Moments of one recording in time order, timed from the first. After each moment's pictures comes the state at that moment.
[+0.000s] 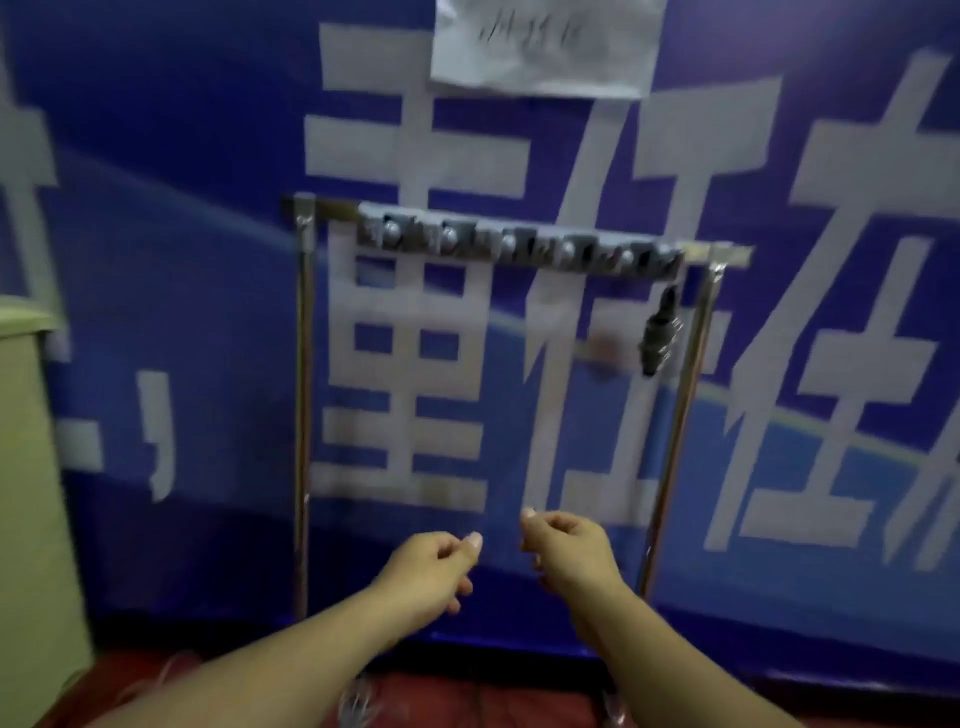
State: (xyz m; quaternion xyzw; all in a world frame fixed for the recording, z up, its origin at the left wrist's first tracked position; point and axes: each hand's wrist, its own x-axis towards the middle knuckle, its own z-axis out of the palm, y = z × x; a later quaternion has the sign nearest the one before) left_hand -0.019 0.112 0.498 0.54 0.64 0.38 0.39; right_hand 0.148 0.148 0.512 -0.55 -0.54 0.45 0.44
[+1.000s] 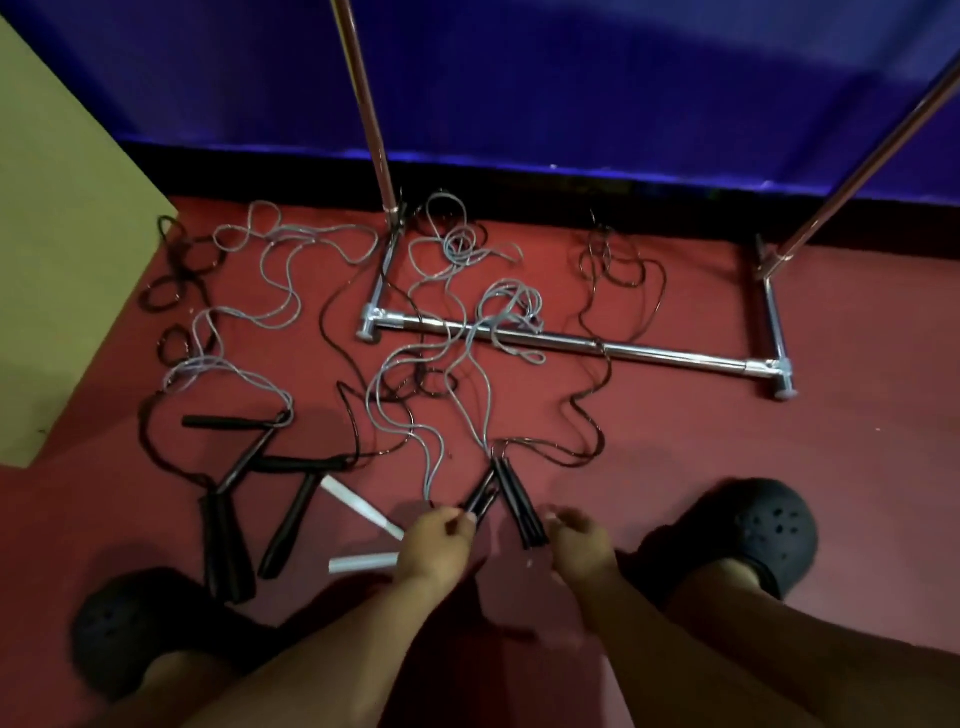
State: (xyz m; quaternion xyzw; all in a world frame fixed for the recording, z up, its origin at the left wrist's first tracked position) left_hand -0.077 -0.086 -0.006 0.31 0.81 0.15 0.47; right_hand 0.092 -0.044 -0.009 -0.74 -0.32 0.57 0.14
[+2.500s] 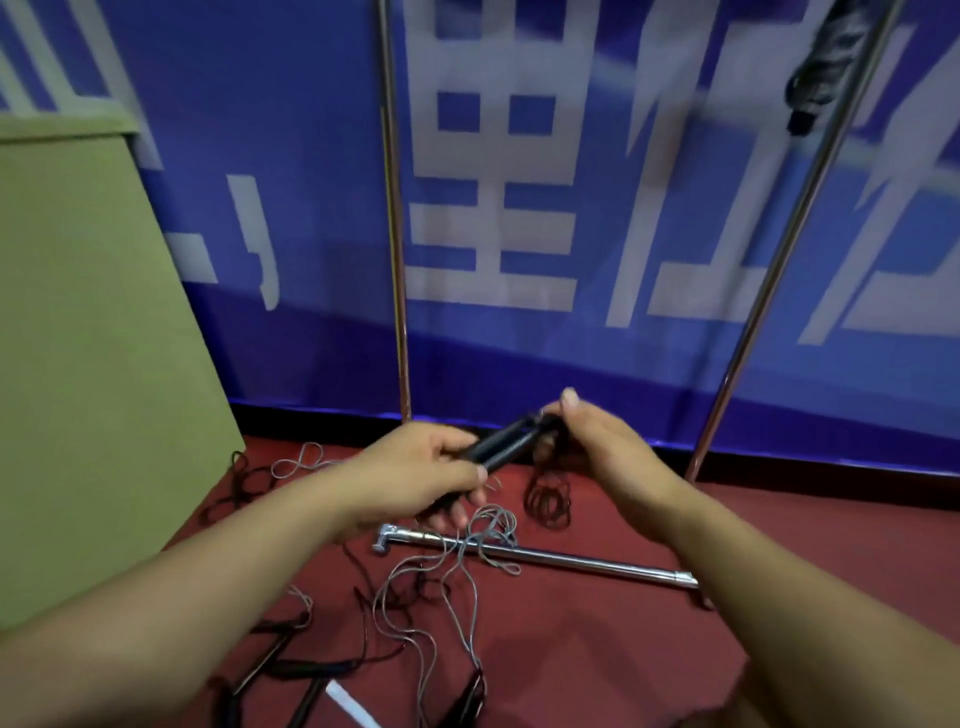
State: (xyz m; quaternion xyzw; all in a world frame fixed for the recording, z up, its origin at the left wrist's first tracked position) left_hand -0.115 -0.047 0.414 0.59 0.57 0.30 0.49; right_hand 0.095 0.025 0.399 -0.41 -0.67 0.51 0.35
